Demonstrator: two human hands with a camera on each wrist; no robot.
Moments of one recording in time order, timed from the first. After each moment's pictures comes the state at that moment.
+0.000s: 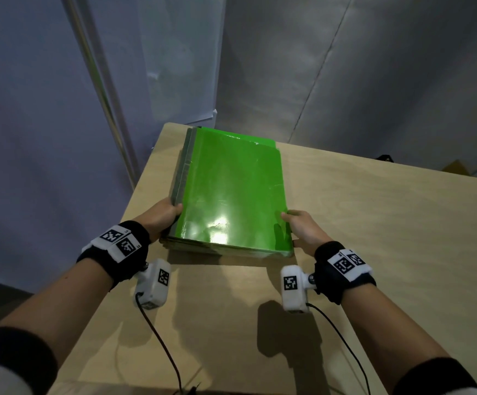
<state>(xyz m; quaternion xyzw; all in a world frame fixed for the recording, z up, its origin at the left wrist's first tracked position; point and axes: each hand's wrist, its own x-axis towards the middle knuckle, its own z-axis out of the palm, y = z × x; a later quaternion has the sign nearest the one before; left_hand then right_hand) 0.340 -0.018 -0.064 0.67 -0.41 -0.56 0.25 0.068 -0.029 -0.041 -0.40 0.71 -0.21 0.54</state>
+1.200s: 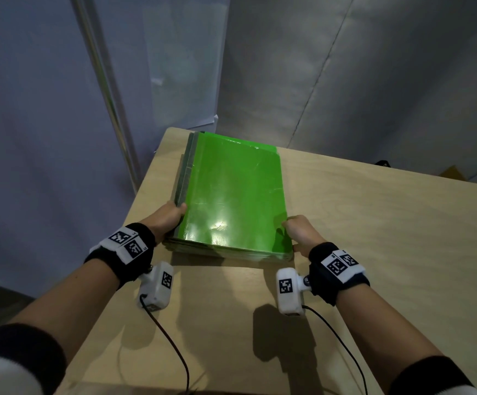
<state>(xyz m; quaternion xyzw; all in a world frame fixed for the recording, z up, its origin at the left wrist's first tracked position) 0.336 -0.018 -0.063 0.69 -0.38 -0.55 0.26 0.080 -0.030 -0.039 -0.40 0.75 -0.19 0.50</state>
